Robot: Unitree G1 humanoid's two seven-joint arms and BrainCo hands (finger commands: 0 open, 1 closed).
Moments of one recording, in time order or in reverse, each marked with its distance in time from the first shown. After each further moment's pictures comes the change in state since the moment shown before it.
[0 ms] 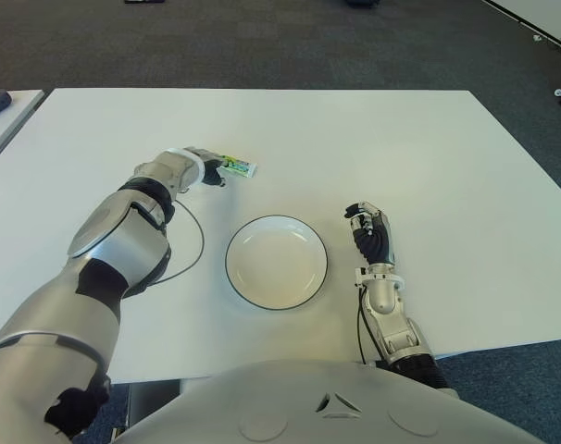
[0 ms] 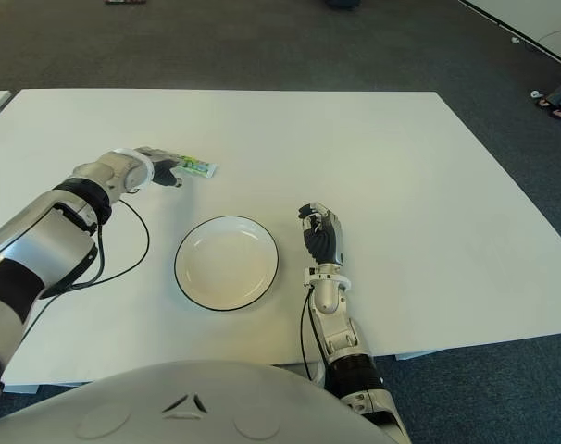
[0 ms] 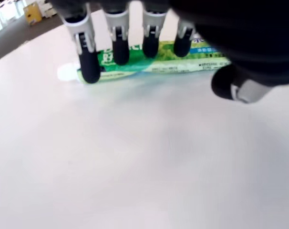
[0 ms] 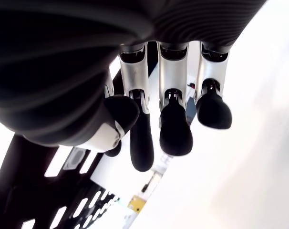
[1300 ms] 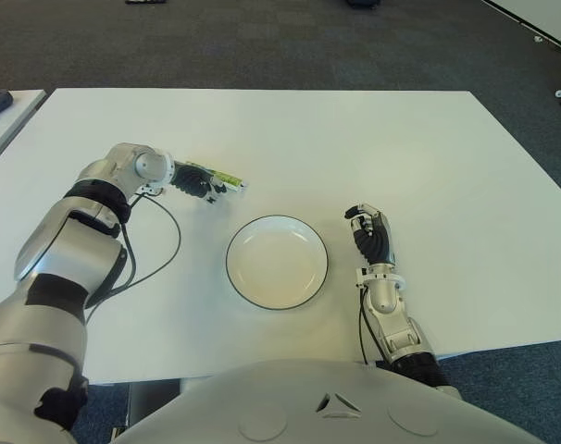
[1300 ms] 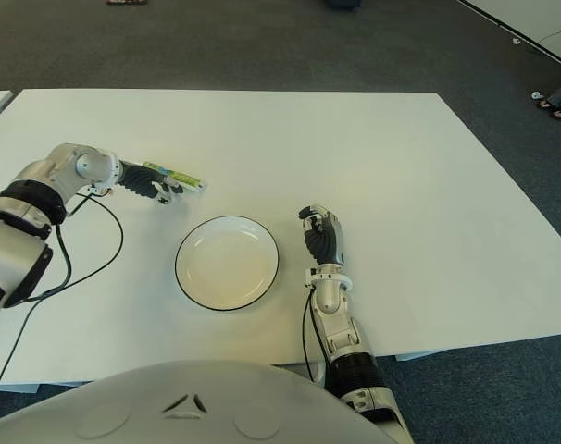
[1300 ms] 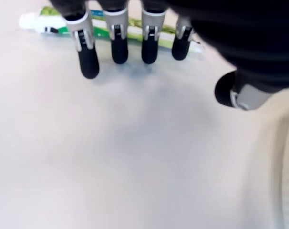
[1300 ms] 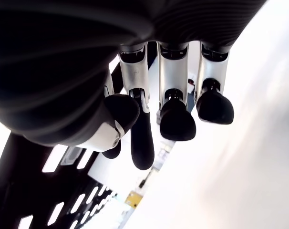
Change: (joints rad) left arm 0.120 0.230 0.190 -0.262 -0.287 -0.342 -0.630; right arm -0.012 -0.012 -0.008 0.028 0.012 -0.016 0.017
